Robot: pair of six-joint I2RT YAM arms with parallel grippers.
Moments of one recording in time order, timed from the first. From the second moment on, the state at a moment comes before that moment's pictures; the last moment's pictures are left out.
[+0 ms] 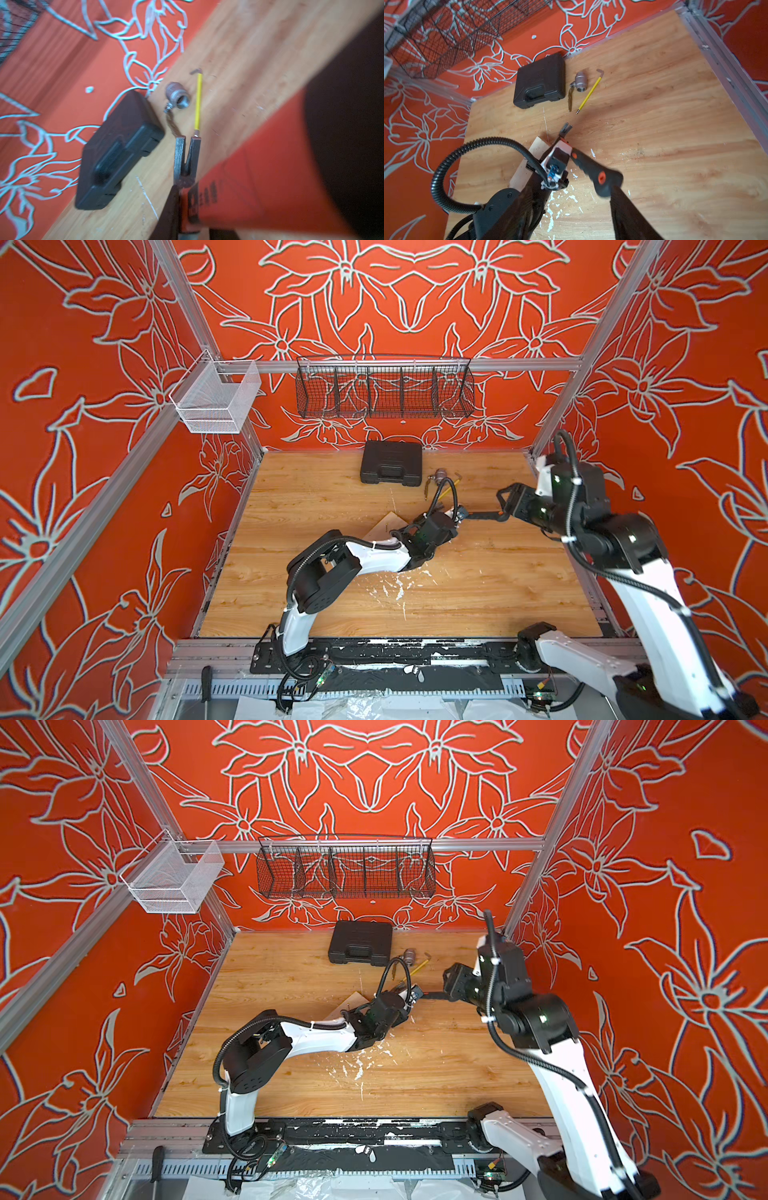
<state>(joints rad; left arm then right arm) -0.94 2.01 1.30 0.23 -0.58 0.36 0.33 0.99 1.44 -1.09 0.11 0.70</state>
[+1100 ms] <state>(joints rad) -1.01 2.05 1.54 -0.13 -0.79 0.01 0.43 0.99 1.05 -0.59 0.46 1.15</state>
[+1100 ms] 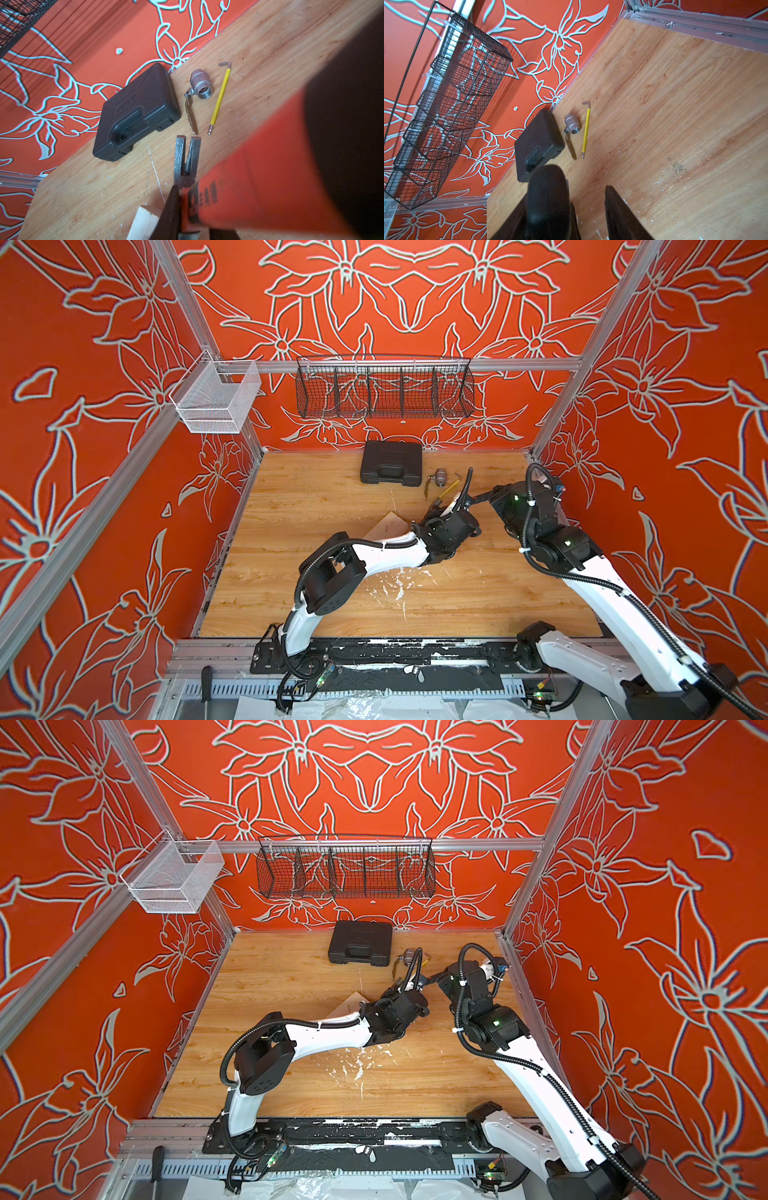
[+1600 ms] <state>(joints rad) -1.04 2.05 1.54 -0.15 -0.83 -0.01 0.45 1.04 1.05 -0.56 0.47 1.18</state>
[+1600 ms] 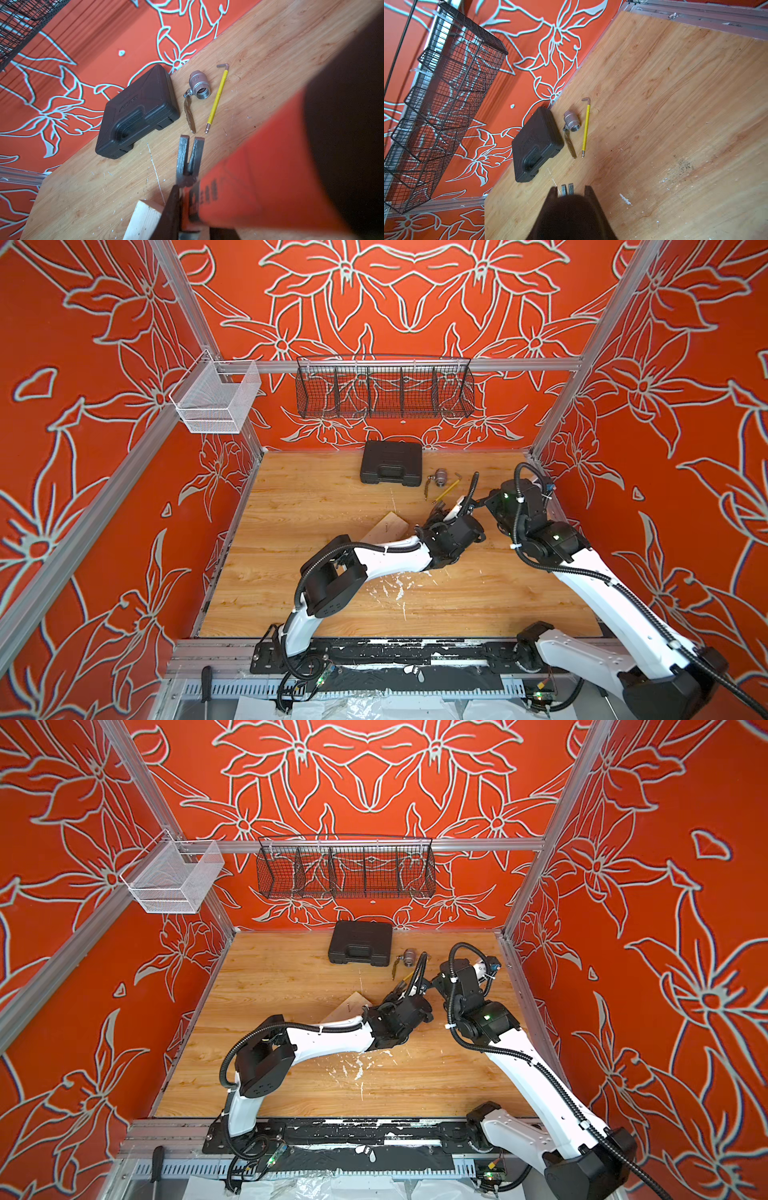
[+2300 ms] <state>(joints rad) -1.04 2.03 1.46 -0.19 -0.85 -0.17 0.54 1.14 1.06 -0.50 0.51 0.98</state>
